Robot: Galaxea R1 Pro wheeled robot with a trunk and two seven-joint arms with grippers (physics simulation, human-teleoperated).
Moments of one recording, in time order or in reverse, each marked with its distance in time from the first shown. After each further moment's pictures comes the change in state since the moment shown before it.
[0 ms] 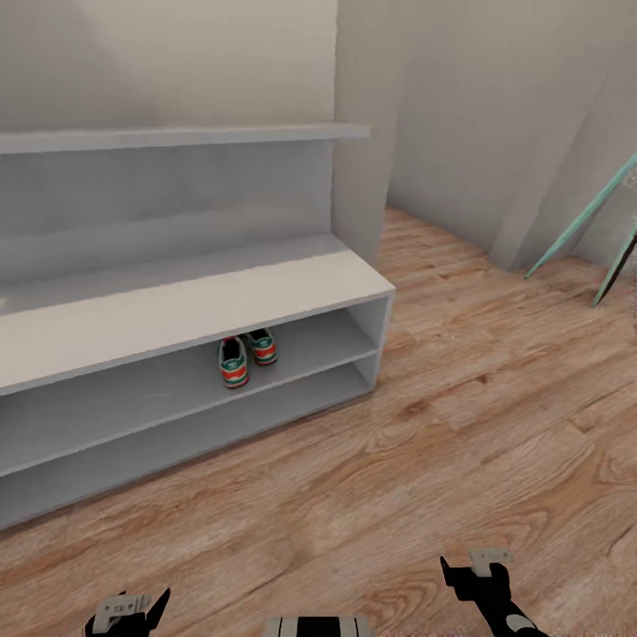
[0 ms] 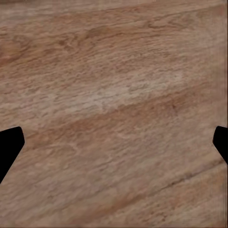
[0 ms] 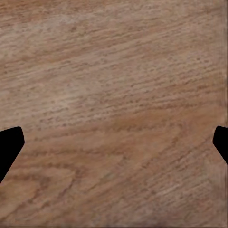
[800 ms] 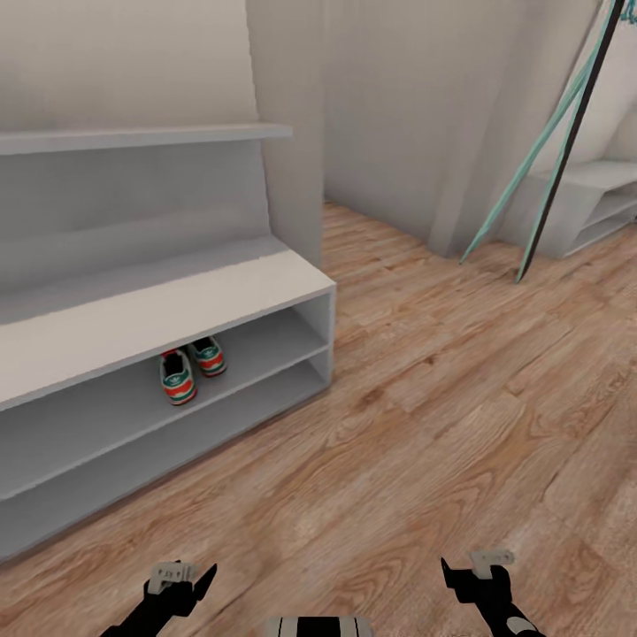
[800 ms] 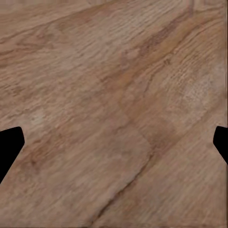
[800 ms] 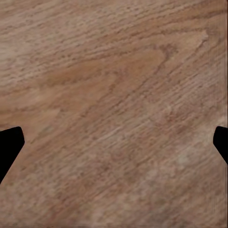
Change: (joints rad) left arm -0.059 -0.086 -0.020 -0.079 -0.092 0.136 -0.064; right arm 0.005 0.000 -0.006 0.000 -0.001 0.000 0.000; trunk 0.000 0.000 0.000
